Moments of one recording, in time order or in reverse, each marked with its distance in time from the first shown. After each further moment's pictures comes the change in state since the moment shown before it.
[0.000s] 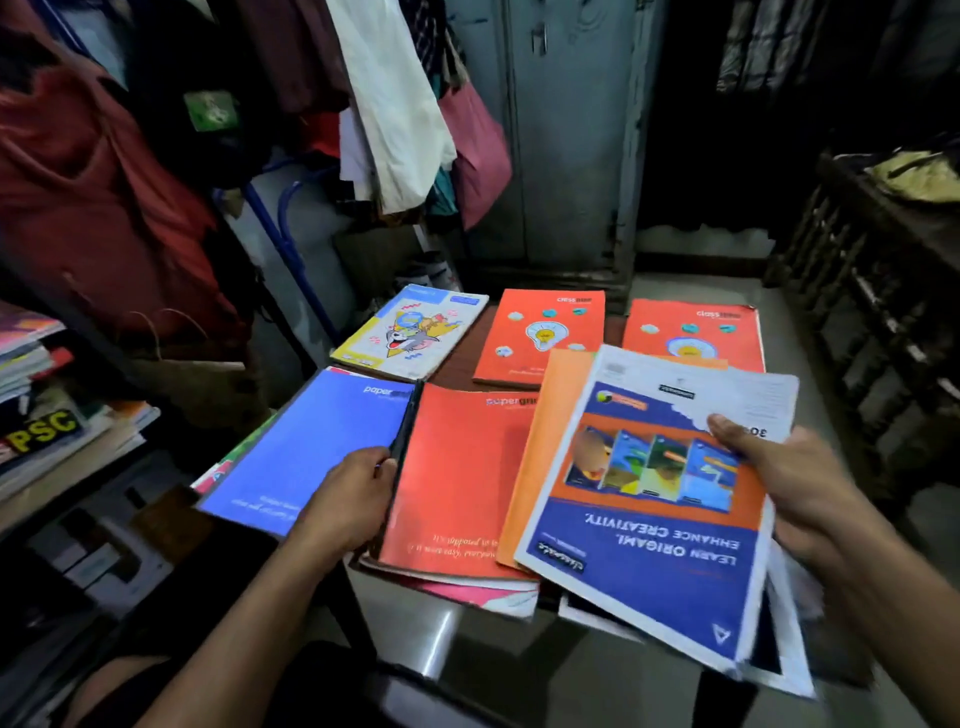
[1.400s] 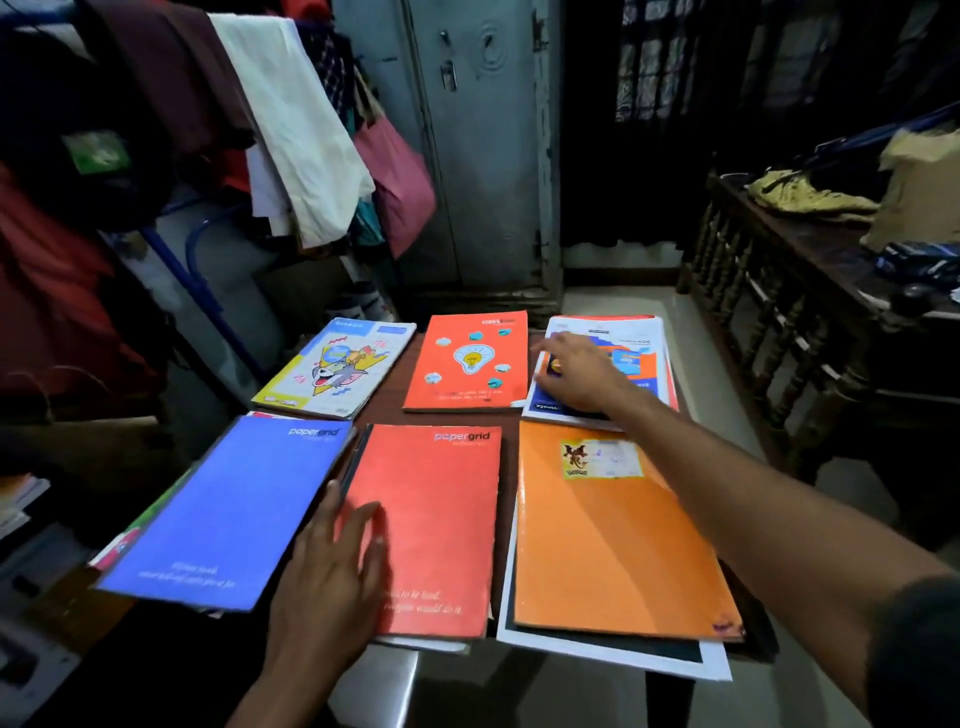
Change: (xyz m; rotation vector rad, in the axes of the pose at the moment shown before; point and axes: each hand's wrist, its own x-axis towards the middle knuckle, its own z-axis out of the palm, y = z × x) left_hand -0.039 0.003 0.059 0.220 0.174 0.215; right_hand 0.170 -0.002 0.055 -1.473 -0.173 -0.541
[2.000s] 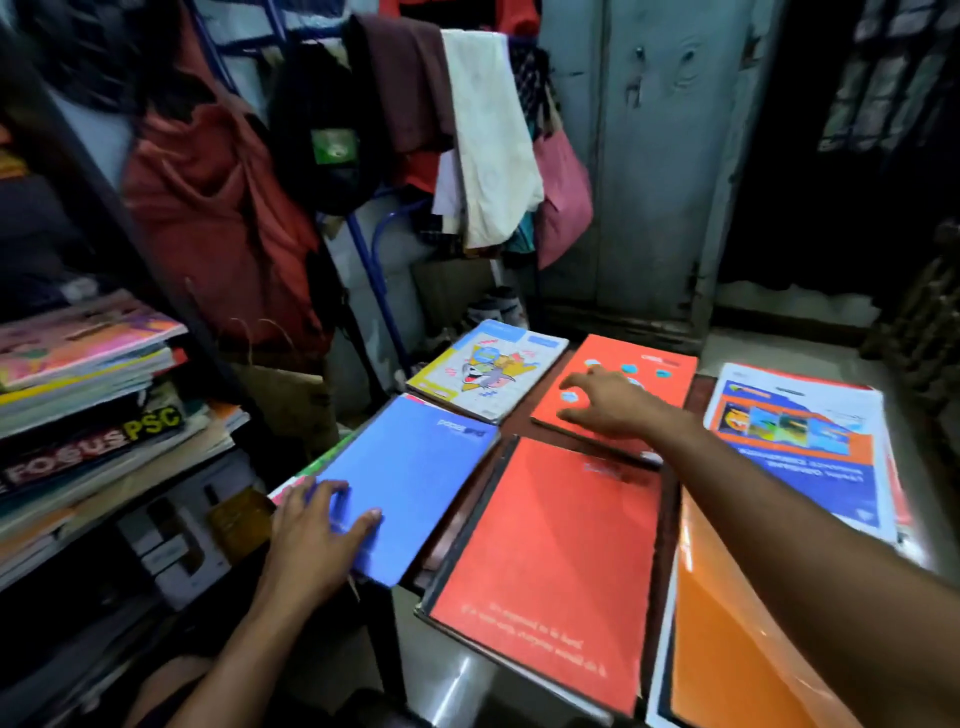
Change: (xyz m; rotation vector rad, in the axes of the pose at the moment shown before) left_hand 0.031 -0.148 -0.040 -0.073 0.141 -0.421; right_hand 0.059 -0.140 0.044 -0.046 -0.283 -0.240
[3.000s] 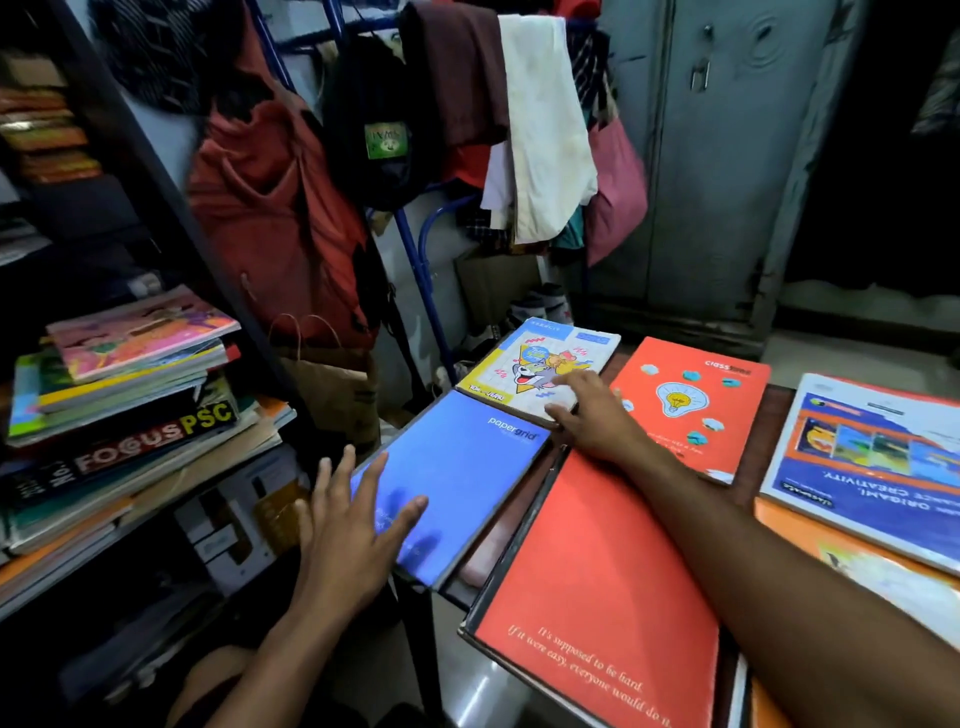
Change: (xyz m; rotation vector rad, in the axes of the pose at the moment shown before) left_hand -0.007 0.011 -0.019 -0.018 0.018 0.056; right_hand 0.049 -0.051 0.064 0.359 0.204 -0.123
